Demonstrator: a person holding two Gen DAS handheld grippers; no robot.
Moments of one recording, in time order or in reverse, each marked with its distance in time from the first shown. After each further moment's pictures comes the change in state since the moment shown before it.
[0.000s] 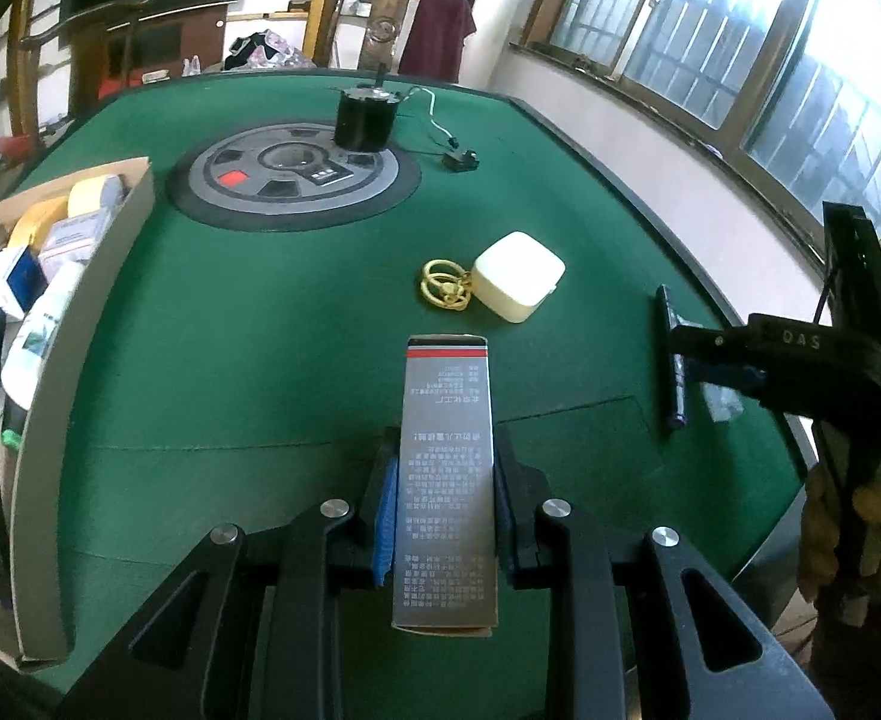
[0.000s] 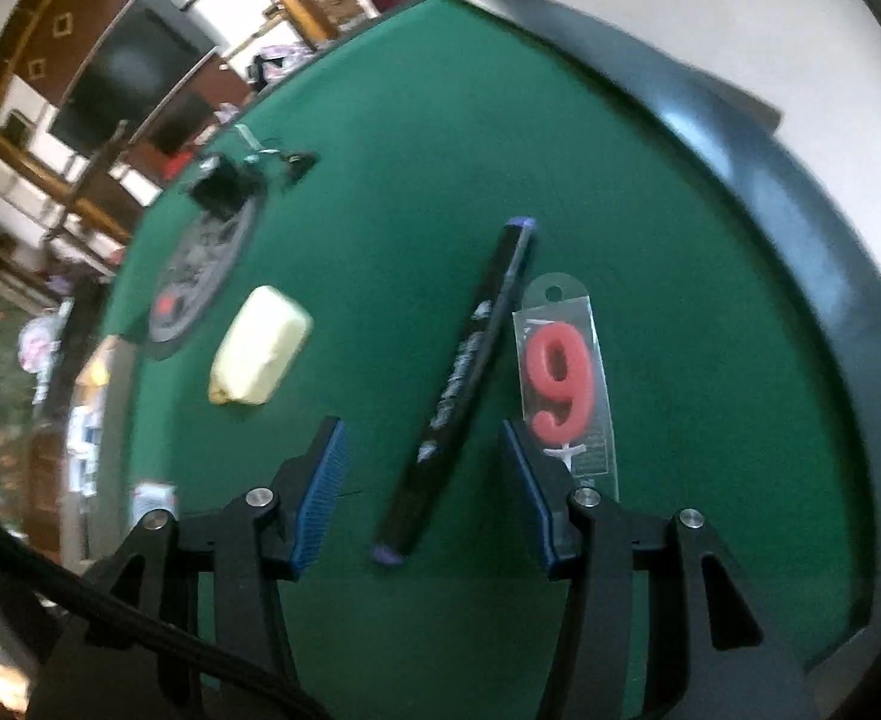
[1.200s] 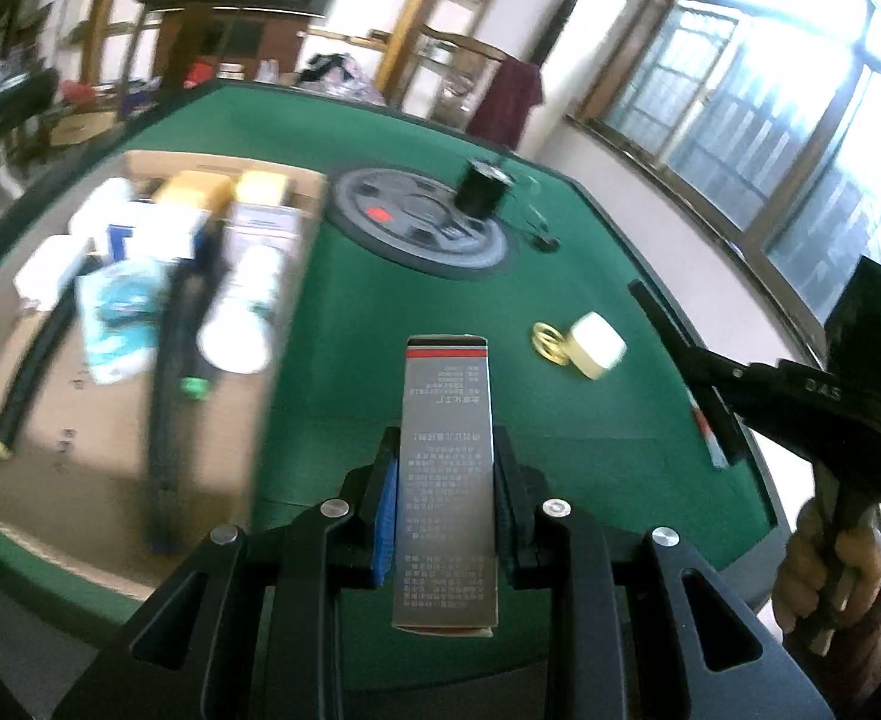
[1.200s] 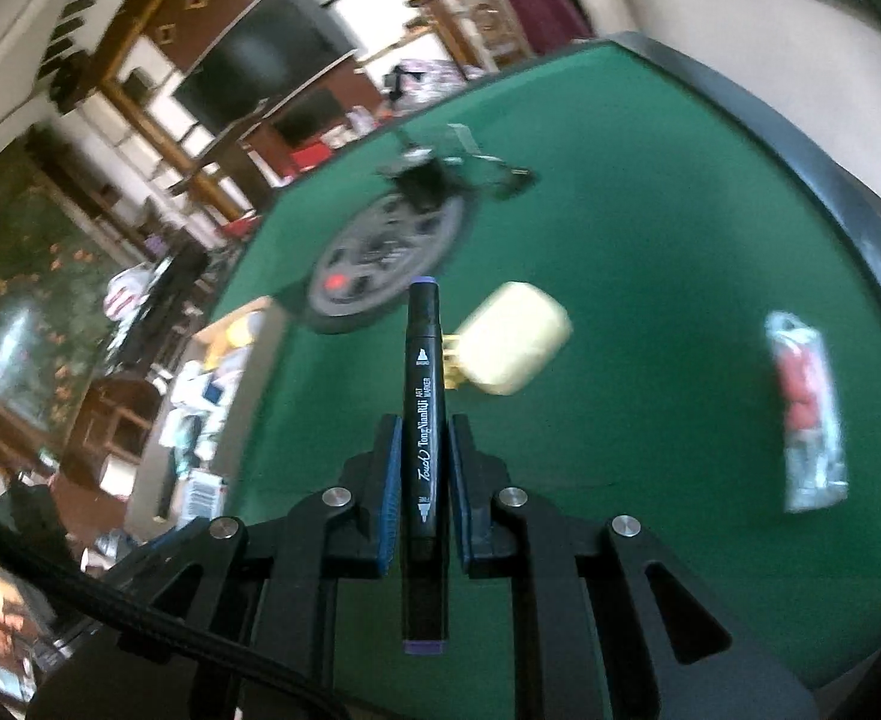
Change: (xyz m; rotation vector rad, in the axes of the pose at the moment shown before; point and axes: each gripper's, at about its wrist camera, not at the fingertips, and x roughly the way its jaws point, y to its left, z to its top) left arm -0.076 0.095 -0.018 -0.197 -0.137 0.000; right arm -0.024 0.113 -0.030 -0.210 -0.061 0.285
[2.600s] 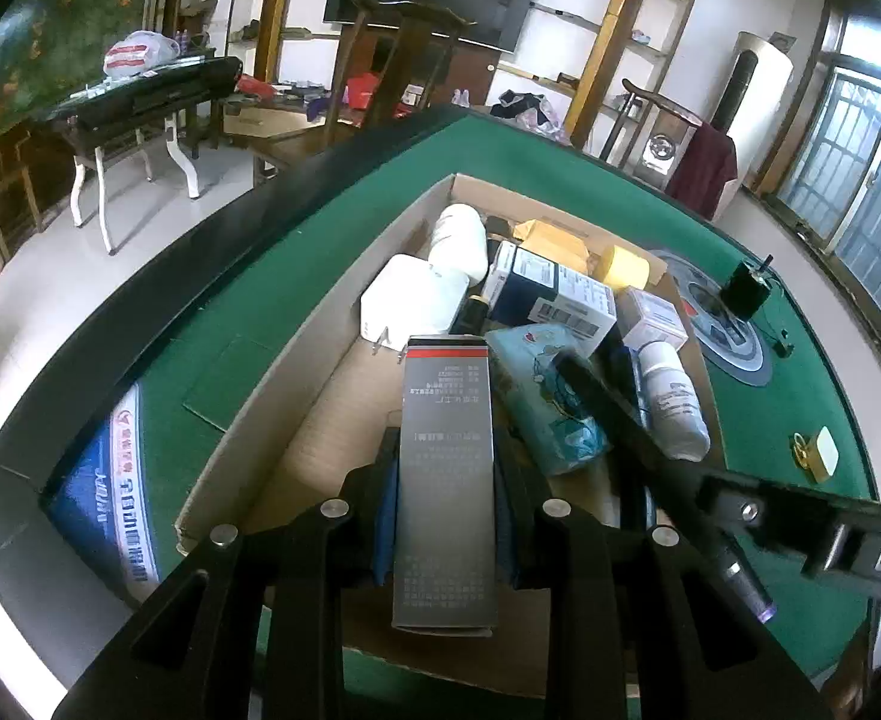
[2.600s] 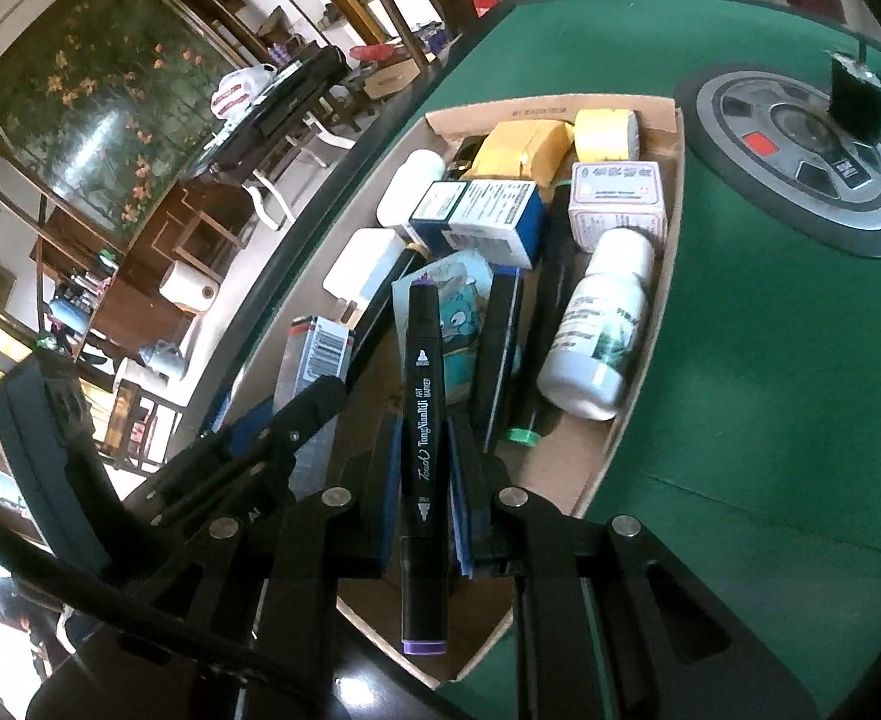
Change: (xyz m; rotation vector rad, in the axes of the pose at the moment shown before) left arm -0.028 0.164 0.014 -0.171 -0.094 0.365; right arm 0.181 0.209 -0.060 -0.289 0.358 0.171
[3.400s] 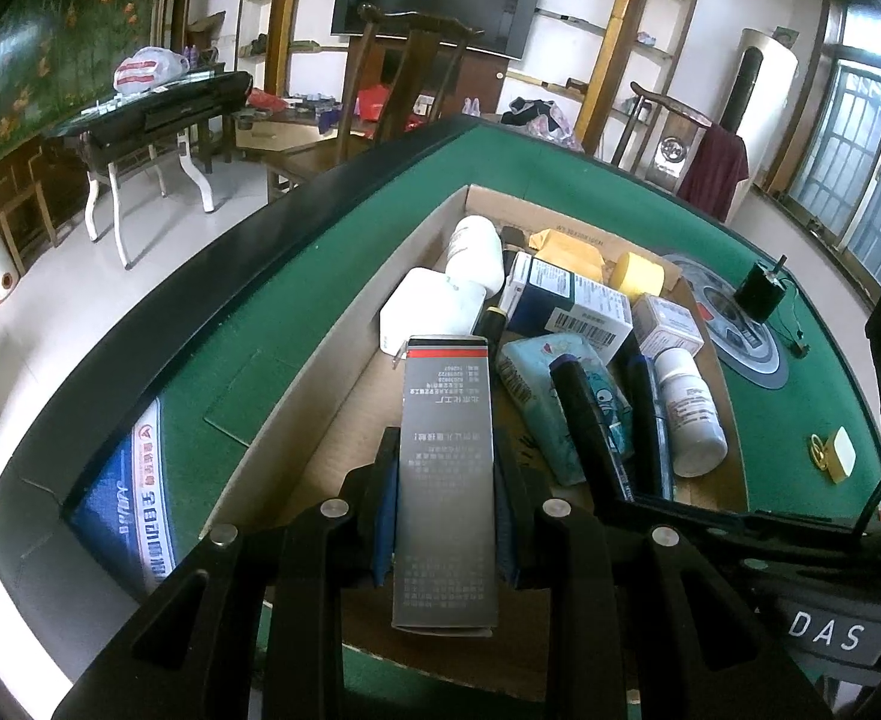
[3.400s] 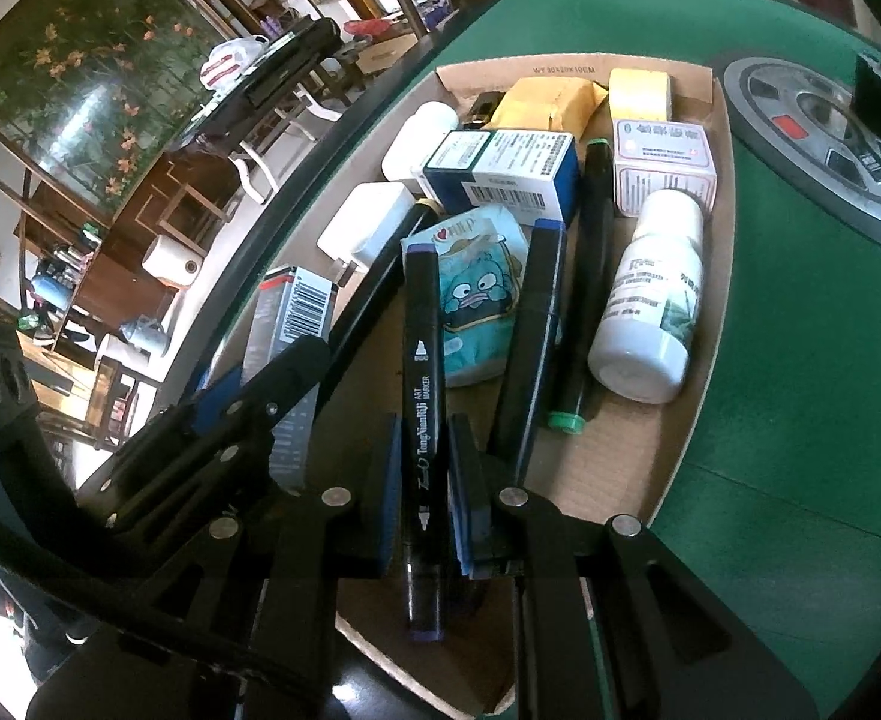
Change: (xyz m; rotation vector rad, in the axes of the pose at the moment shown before) left arm -0.003 0.002 0.003 0.015 -0.021 0.041; right arm 0.024 0.005 -0.002 -0.020 0.051 -0.042
